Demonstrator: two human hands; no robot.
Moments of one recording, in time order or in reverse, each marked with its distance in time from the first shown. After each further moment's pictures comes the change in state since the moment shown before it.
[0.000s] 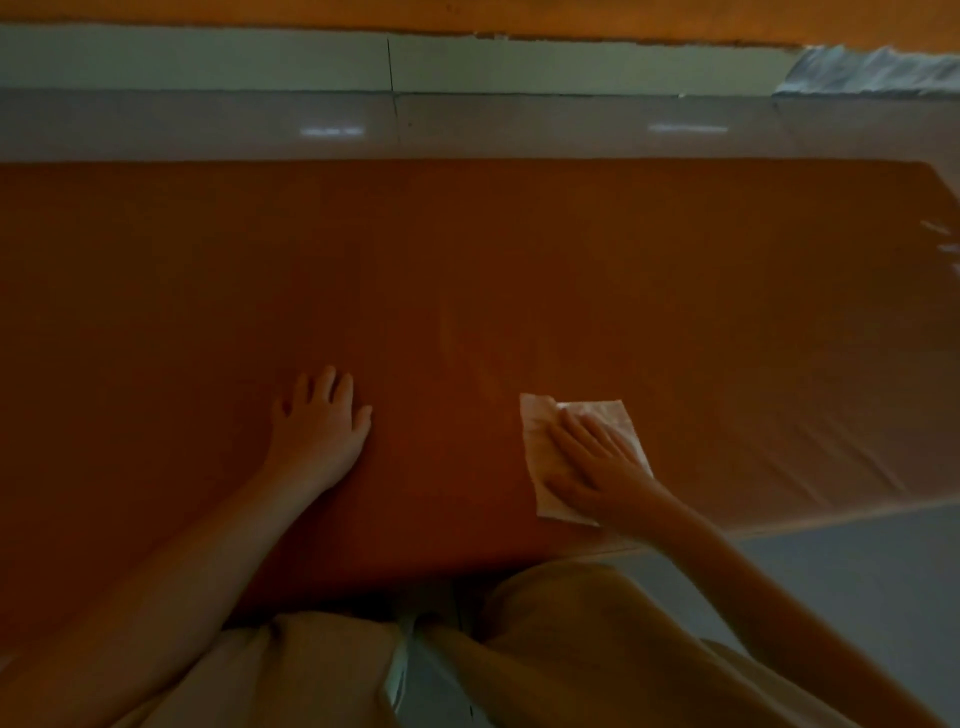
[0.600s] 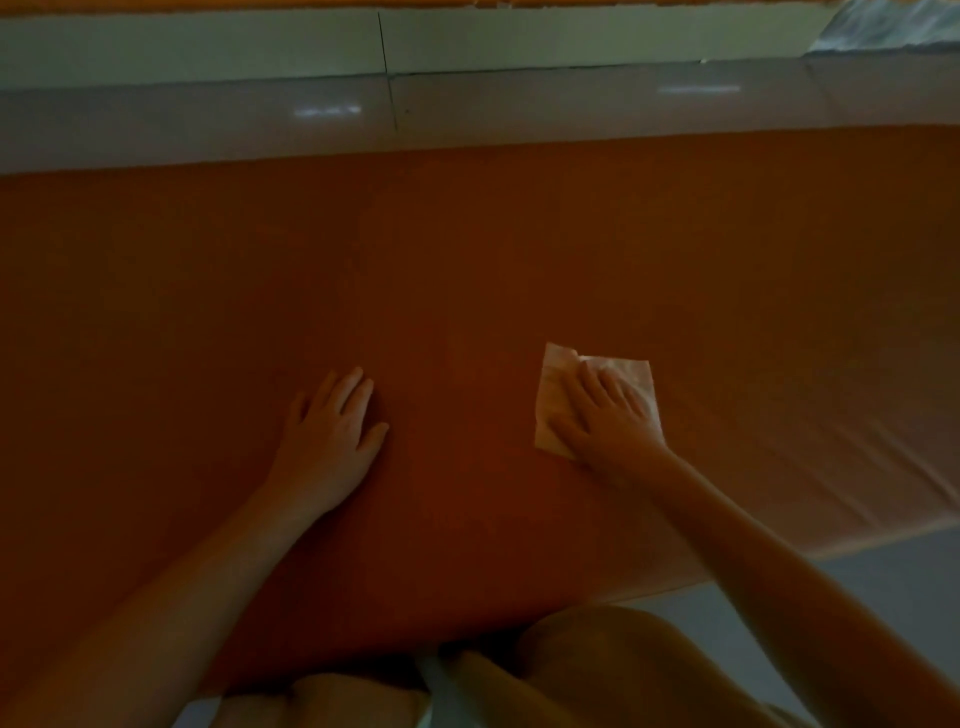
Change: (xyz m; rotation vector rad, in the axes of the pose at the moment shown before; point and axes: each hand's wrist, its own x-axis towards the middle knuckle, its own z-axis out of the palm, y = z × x) left_hand 0.020 -0.006 -0.011 0.028 0.006 0.176; right_hand 0.072 0.011 -0.022 -0.077 0.068 0.172
